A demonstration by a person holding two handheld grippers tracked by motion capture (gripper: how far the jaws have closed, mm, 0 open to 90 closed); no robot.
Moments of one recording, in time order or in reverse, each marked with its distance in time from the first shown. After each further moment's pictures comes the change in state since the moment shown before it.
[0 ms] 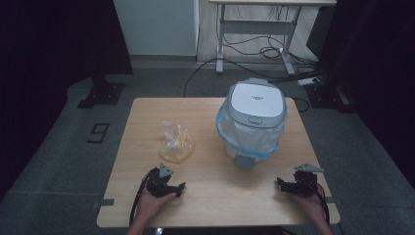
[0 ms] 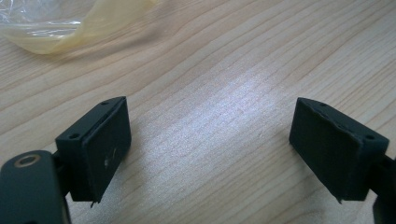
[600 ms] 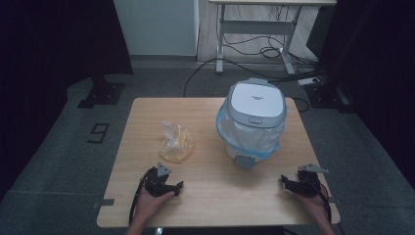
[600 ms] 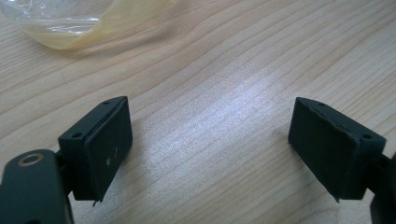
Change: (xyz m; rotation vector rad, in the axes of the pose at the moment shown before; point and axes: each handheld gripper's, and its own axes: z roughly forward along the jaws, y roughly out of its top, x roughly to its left) left arm 0.006 -0.001 -0.002 0.000 0.014 -0.015; right arm -0.007 -0.001 -0.006 -0.027 -0.017 0.041
